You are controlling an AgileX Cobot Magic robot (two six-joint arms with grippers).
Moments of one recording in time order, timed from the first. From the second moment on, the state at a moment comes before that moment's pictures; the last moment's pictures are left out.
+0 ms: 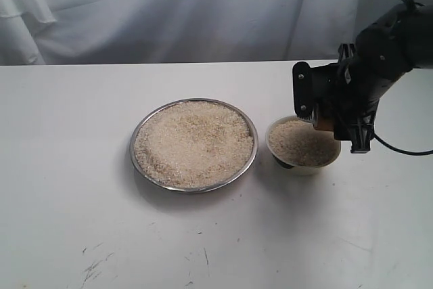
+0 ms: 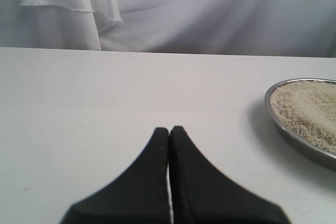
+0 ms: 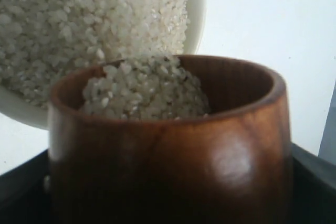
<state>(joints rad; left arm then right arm) 0.01 0.01 0.00 -0.04 0.29 0.01 0.44 1.84 -1.21 -0.42 0.62 -0.92</state>
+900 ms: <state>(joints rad) 0.01 0.01 0.00 -0.04 0.29 0.01 0.51 1.86 -1.21 -0.65 0.70 -0.80</state>
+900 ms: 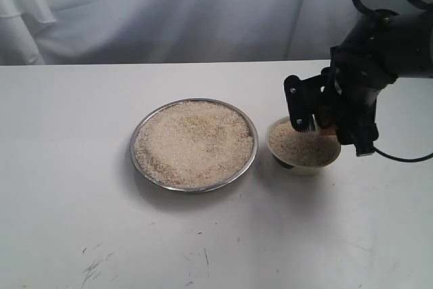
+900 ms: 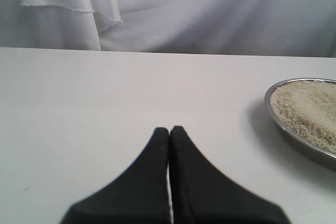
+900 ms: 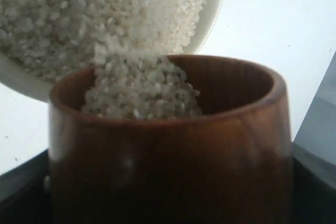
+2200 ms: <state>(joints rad) 0.01 0.01 0.00 -0.04 0.29 0.01 0.64 1.86 -1.21 -0.93 0.84 -0.58</state>
